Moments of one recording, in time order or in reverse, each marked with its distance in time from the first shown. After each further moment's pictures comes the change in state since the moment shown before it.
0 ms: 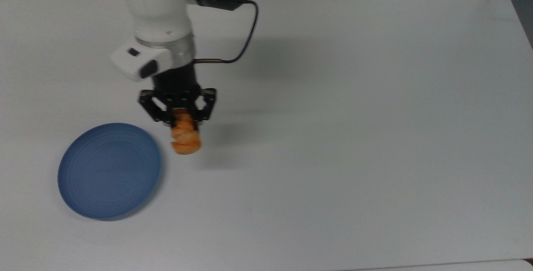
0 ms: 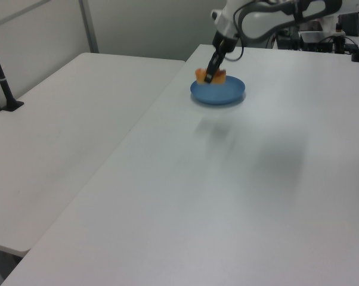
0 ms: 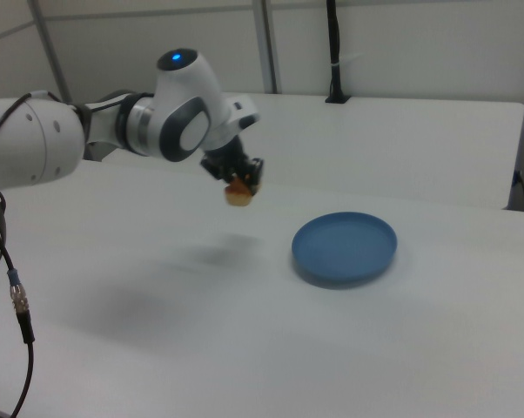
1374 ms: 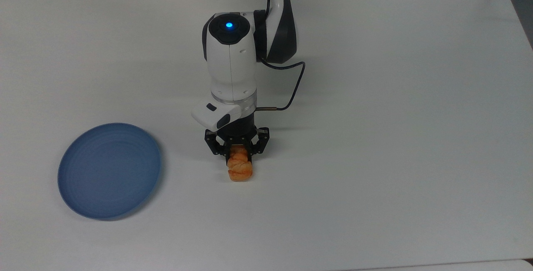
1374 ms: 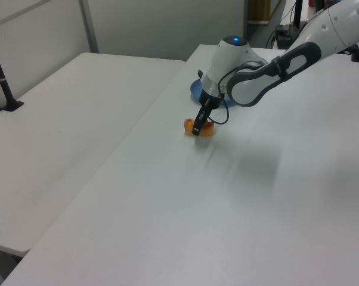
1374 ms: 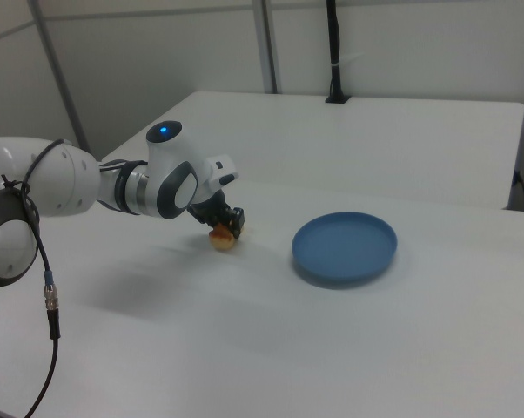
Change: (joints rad) arm 0.119 0.196 -0.001 -0.058 -0.040 0.251 0.156
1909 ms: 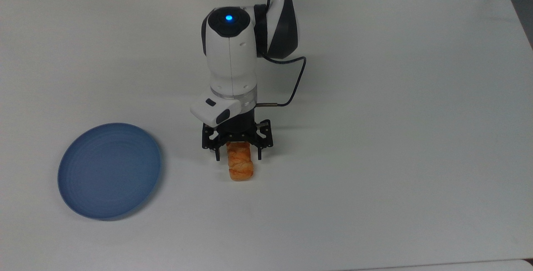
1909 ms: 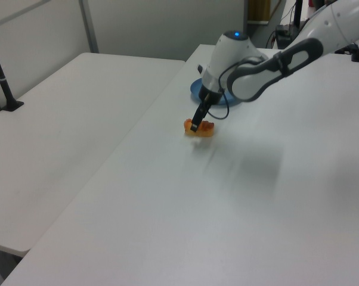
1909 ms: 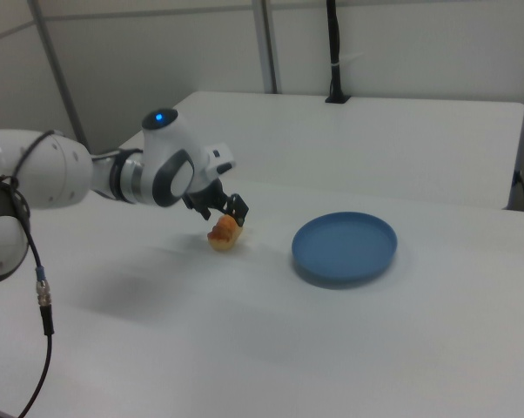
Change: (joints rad) arm 0.002 -0.039 -0.002 0.001 0.000 -0.030 0.000
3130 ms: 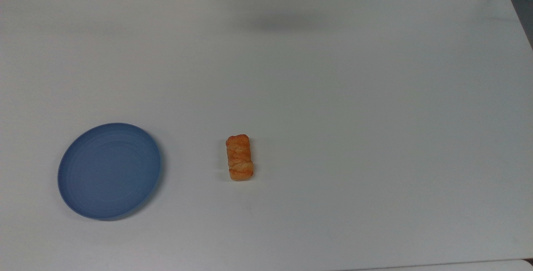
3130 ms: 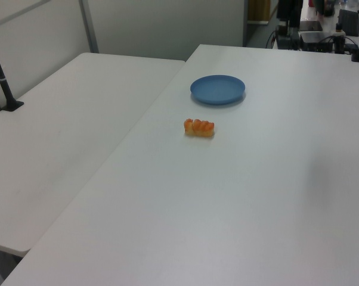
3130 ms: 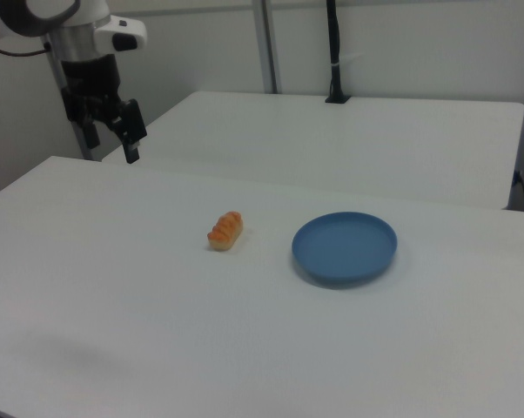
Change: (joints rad) arm -0.075 -0.700 0.024 -0.044 0.053 -1.029 0.113
